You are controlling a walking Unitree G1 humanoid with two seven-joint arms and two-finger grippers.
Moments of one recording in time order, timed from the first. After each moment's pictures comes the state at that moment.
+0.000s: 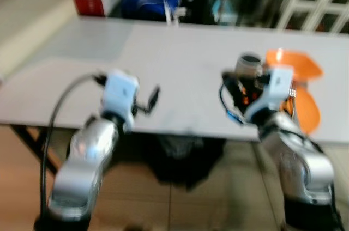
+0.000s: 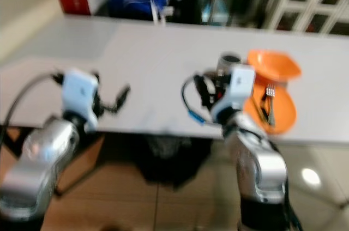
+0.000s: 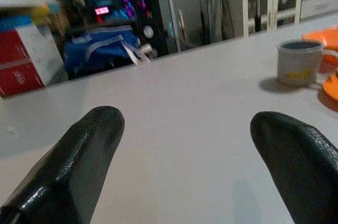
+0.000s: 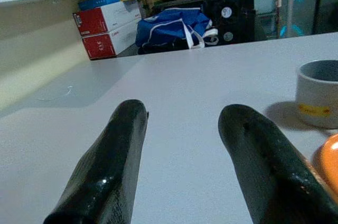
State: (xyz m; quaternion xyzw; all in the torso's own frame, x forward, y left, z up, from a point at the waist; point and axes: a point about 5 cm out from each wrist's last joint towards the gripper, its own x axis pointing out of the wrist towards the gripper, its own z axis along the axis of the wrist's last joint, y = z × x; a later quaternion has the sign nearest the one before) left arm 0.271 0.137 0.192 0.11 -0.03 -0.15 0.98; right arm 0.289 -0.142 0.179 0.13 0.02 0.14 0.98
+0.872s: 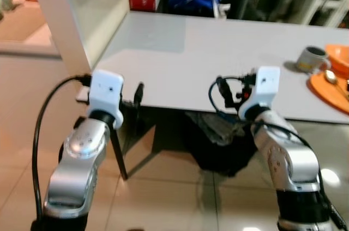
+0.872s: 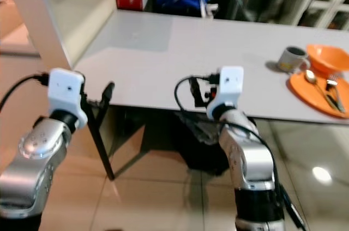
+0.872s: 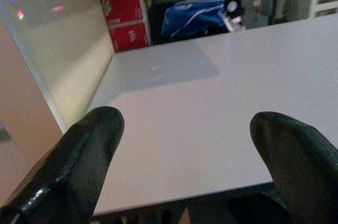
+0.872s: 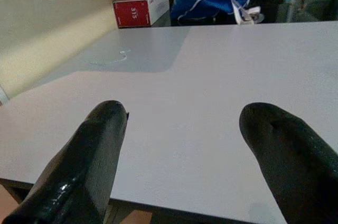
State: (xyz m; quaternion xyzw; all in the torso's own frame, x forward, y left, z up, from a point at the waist) left arm 0.273 0.158 0.186 0.11 -0.01 -0.08 0.99; right arm 0.305 -0.139 0.166 0.06 0.04 0.10 0.99
